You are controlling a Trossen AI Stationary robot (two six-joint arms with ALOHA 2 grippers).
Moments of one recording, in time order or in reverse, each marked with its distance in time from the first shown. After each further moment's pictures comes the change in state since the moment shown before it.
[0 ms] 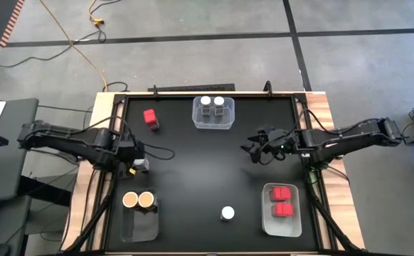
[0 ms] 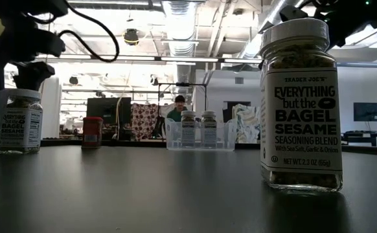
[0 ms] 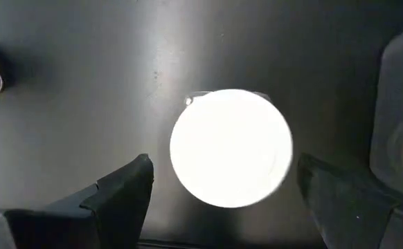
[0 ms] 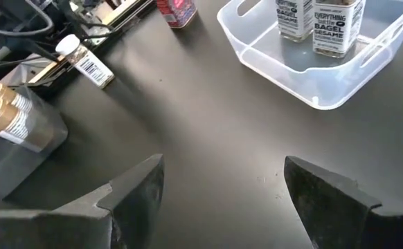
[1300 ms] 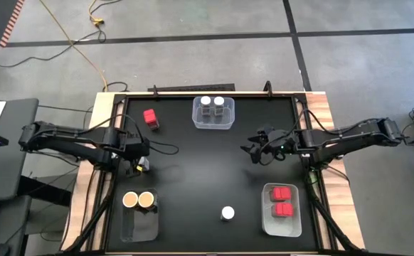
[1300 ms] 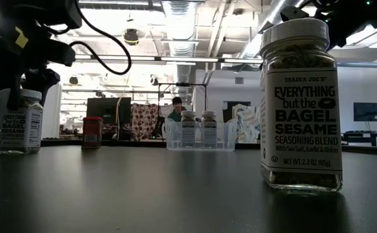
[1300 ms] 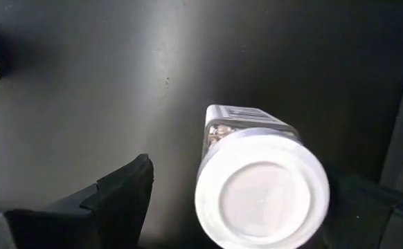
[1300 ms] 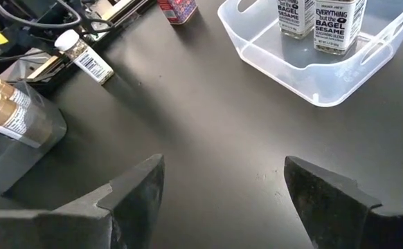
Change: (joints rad) left arm 0.093 0.093 0.000 0.062 0.020 -0.013; right arm 0.001 0.000 0.000 -0.010 0.000 -0.001
